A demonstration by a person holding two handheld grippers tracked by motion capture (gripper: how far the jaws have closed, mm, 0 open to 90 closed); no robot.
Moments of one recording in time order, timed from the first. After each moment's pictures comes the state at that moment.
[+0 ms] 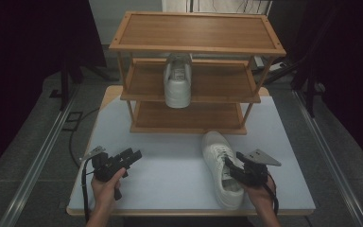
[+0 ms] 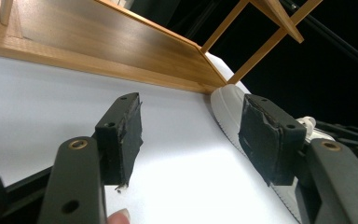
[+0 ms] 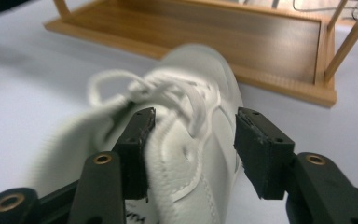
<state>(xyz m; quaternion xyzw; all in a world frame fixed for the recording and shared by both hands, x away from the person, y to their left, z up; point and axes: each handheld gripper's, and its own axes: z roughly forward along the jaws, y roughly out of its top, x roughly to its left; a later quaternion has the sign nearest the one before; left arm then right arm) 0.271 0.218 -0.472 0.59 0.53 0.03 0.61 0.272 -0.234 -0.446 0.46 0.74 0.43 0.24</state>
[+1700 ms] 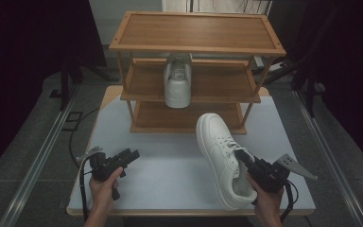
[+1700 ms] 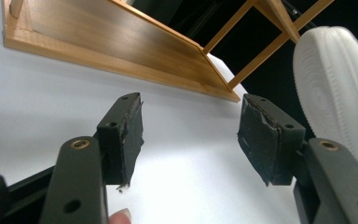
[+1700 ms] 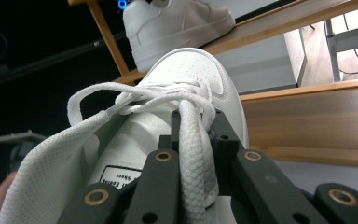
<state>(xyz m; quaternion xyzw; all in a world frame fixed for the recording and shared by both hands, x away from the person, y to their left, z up) 0.272 0.226 -0.474 0.58 0.54 0.02 0.61 0.238 -0.262 -0.405 0.44 0.58 0.67 0.16</state>
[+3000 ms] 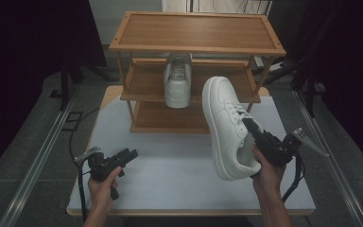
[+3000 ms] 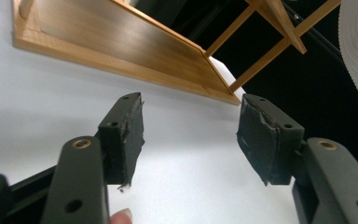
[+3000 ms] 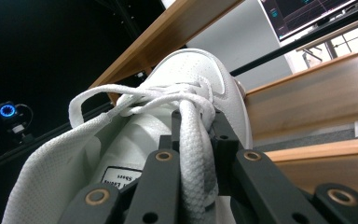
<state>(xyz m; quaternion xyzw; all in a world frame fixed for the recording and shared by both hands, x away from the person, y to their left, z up) 0.270 0.230 -0.473 0.57 0.55 0.03 0.62 0.278 -0.258 -0.342 0.44 0.49 0.73 0.15</state>
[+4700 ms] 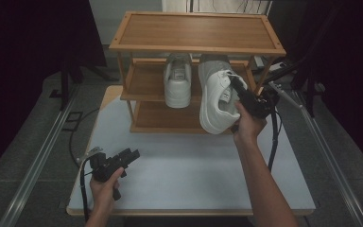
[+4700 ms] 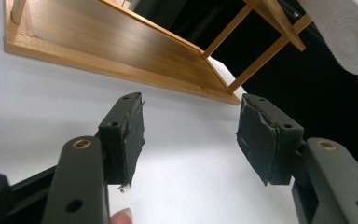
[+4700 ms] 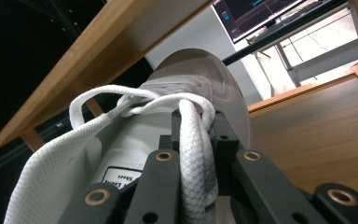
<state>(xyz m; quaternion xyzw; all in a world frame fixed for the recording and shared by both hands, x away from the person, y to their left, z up) 0.269 0.225 -0.471 0.58 0.54 0.03 0.61 0.384 -0.217 -0.305 0.53 0.47 0.69 0.19</state>
